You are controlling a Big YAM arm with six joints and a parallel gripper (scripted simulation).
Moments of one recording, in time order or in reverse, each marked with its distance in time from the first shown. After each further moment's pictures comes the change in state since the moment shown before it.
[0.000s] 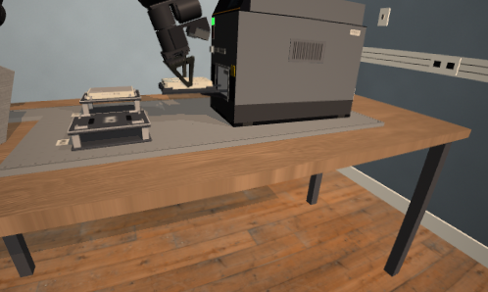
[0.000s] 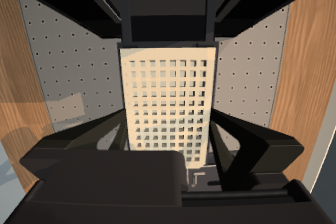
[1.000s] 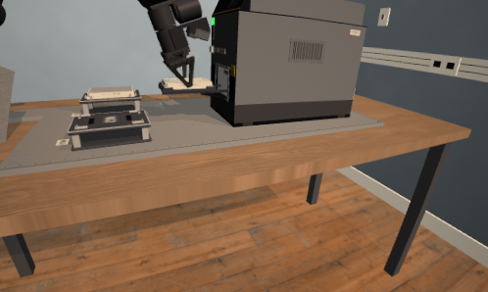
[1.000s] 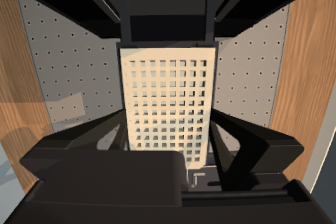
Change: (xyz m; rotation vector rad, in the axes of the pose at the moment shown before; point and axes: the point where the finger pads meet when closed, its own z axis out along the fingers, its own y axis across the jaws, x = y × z) arm 0.000 -0.001 0.001 0.000 0.000 0.000
